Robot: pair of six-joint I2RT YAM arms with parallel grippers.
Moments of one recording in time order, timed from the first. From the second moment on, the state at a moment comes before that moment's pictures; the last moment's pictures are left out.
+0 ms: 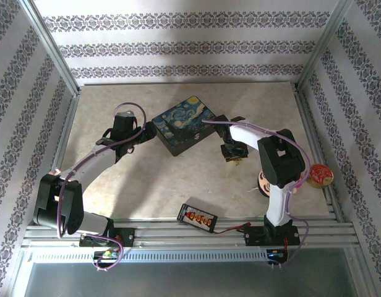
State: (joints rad) left arm -0.23 1.41 0.88 -0.20 0.01 -0.62; right arm 0.42 1.96 1.30 -0.97 0.26 0.36
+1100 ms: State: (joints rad) left arm -0.24 1.50 0.88 -0.09 0.21 -0.75; right arm 0.30 2.11 1.76 -0.62 -0.16 0.36
